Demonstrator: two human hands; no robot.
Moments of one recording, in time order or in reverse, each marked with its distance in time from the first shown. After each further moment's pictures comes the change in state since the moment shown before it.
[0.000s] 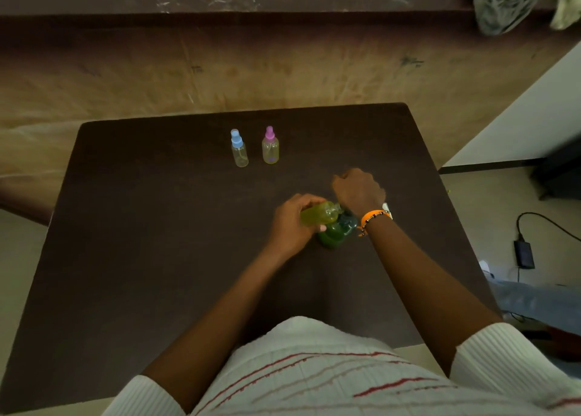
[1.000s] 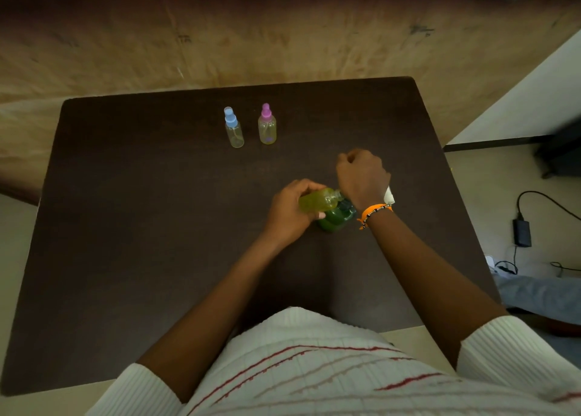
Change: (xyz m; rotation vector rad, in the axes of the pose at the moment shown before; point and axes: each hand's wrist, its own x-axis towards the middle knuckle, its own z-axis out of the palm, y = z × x) left_hand 0.003 -0.008 0.005 -0.063 -0.025 -0.047; right_hand -0.001 0.006 0.007 0.151 0.233 -0.022
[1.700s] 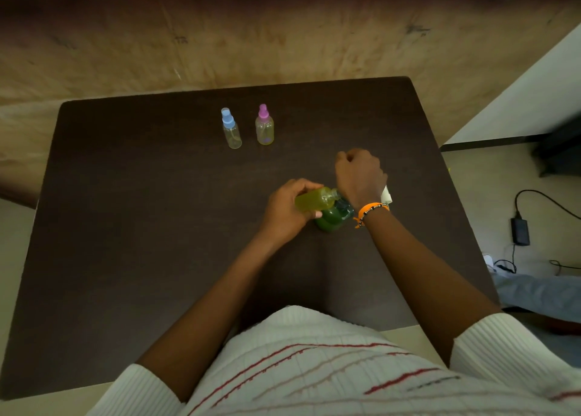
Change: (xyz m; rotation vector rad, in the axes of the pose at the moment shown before) left_hand 0.005 -0.009 -0.002 0.007 -0.012 0.023; right_hand 0.000 -0.002 0.001 0.071 -0.002 0.047
